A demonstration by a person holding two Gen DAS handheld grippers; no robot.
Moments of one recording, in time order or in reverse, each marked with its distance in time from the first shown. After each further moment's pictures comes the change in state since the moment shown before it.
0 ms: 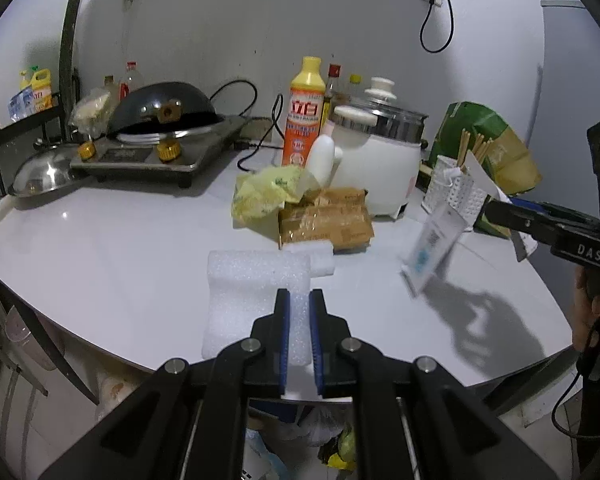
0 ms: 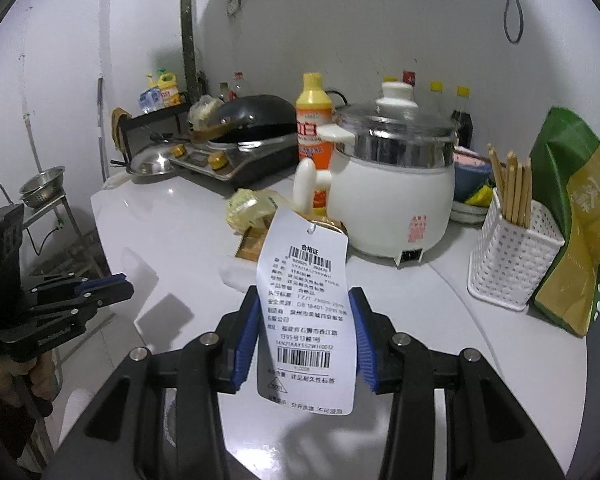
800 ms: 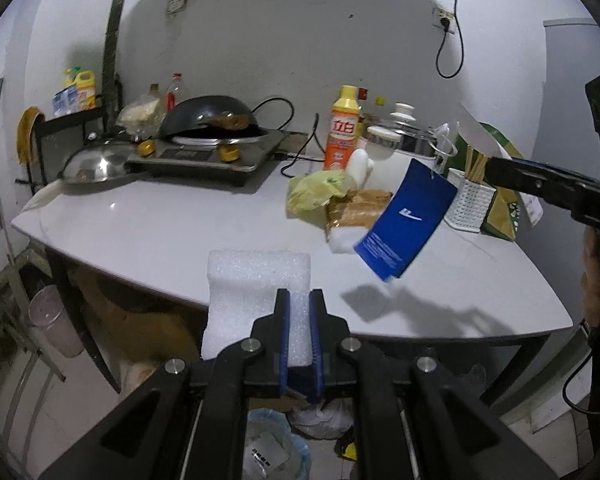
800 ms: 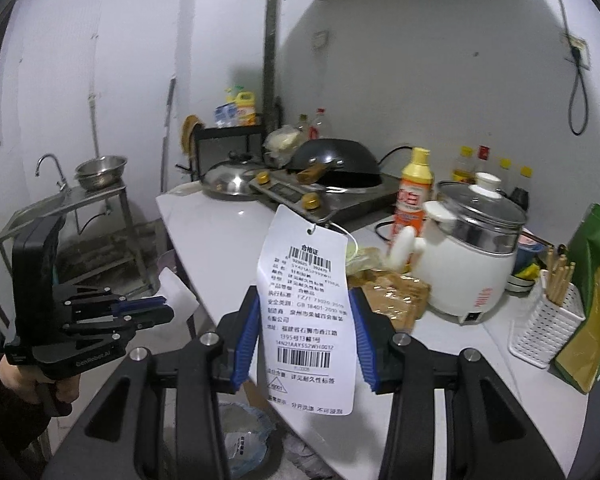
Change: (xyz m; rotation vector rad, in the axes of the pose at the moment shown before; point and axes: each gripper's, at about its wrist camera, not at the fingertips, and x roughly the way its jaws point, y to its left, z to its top) left arm -0.083 0.042 -0.050 -0.046 -0.058 0.075; right arm -0.049 0.118 0.018 -0.185 -0.084 0.145
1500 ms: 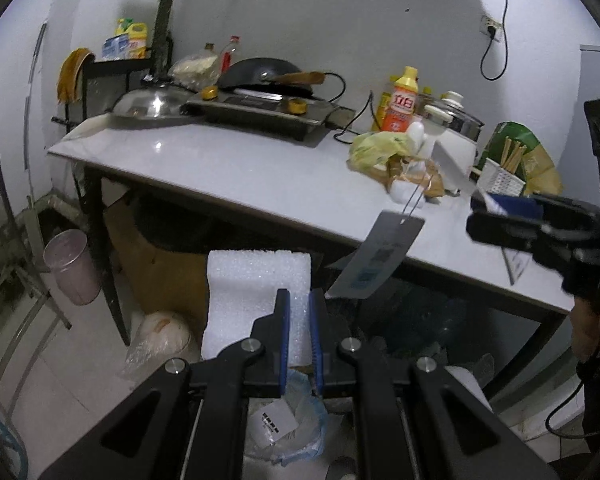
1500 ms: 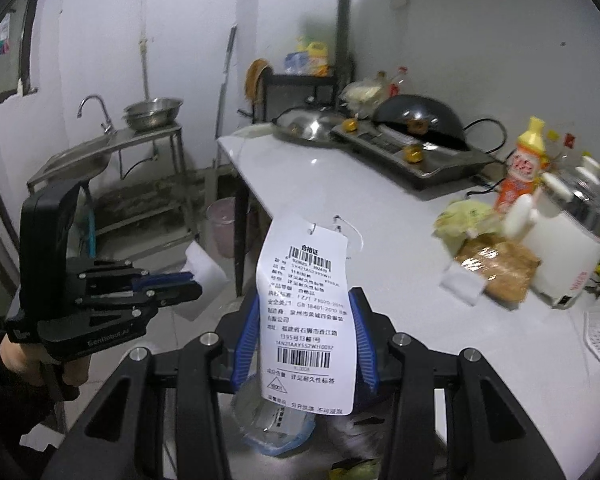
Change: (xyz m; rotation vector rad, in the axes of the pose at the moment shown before) left arm -0.020 0.072 -0.072 -0.133 0.059 0.059; right arm 0.069 0.114 -0.046 -0.109 0.152 0.167
